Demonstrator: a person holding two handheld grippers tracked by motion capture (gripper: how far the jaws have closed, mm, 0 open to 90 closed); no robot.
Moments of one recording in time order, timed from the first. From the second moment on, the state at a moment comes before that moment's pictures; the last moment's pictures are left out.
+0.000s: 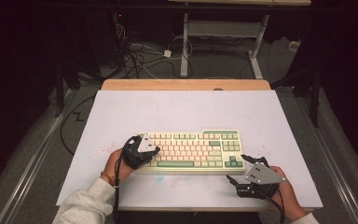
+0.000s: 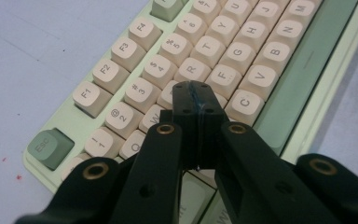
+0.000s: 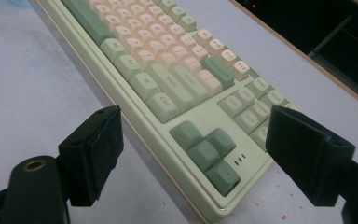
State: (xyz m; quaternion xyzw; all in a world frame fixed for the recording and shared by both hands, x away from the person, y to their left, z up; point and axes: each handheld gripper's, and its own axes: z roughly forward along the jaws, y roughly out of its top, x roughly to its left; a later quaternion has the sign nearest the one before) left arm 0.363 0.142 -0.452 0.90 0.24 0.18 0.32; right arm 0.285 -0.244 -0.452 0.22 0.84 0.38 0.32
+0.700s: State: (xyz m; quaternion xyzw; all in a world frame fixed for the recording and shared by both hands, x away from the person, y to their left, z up) left arm 0.355 0.144 -0.441 0.89 0.23 0.21 0.34; right arm 0.285 -0.243 -0.451 0.22 0.84 0.38 0.32
